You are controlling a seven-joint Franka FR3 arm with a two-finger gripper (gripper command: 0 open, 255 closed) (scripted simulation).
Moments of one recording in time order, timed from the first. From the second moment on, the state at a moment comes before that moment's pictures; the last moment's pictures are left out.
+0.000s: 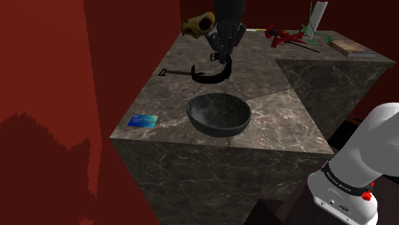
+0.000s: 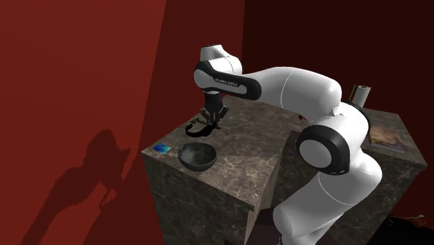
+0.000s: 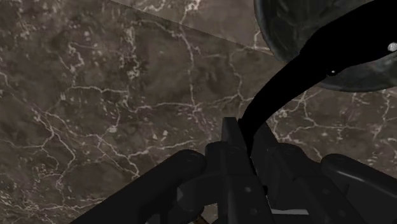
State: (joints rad) arm 0.14 -0.27 0.35 -1.82 0.04 1.58 0.49
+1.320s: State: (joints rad) arm 0.19 -0.40 0.41 -2.09 0.10 1.72 0.57
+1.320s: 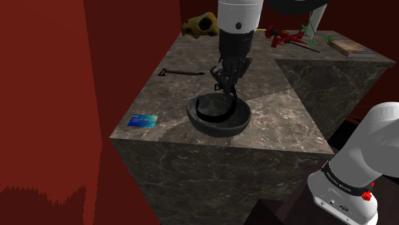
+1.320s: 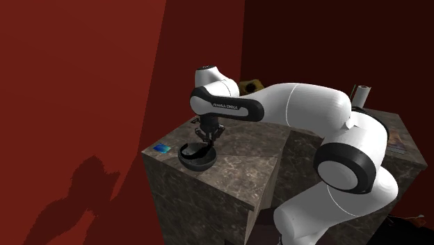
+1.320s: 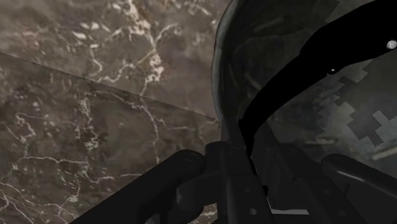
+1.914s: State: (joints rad) arm 0.19 -0.40 0.41 -2.09 0.10 1.73 0.57
